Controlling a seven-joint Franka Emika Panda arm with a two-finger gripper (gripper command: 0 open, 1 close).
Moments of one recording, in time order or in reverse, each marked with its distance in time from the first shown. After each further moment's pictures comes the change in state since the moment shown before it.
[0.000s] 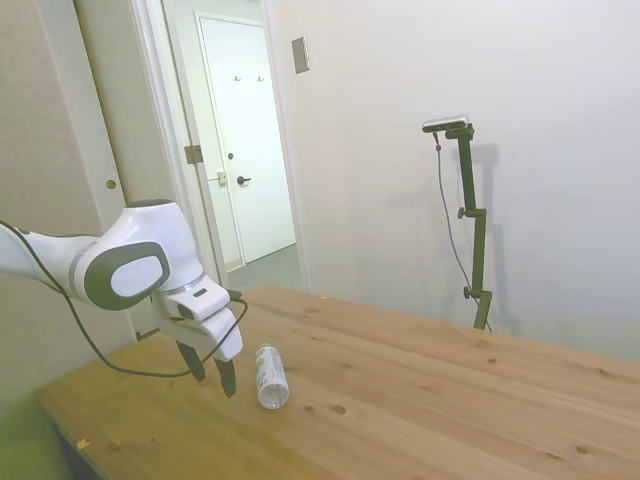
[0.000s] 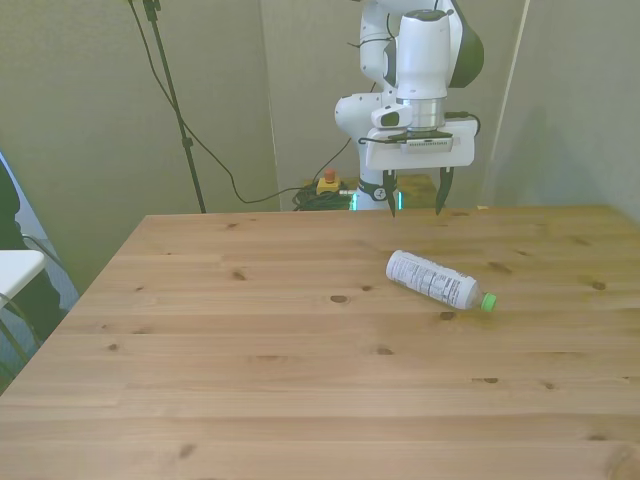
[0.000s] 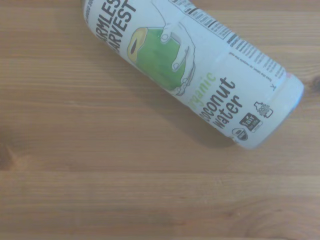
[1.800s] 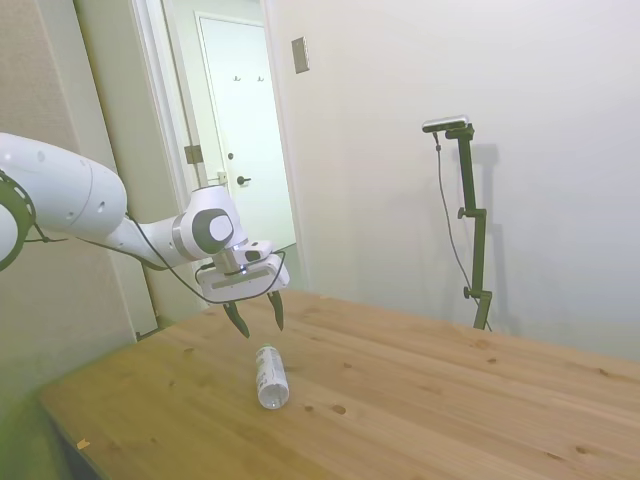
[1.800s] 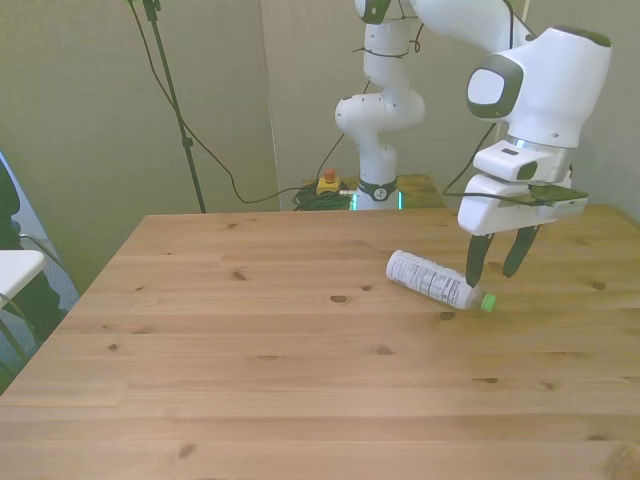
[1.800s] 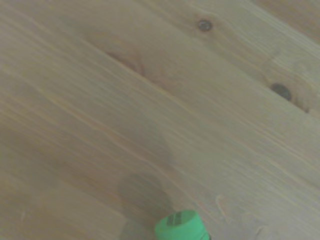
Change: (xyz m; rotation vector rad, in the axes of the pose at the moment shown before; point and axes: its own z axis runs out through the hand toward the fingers) arm 0.055 -0.220 0.043 -0.160 0.081 -0.556
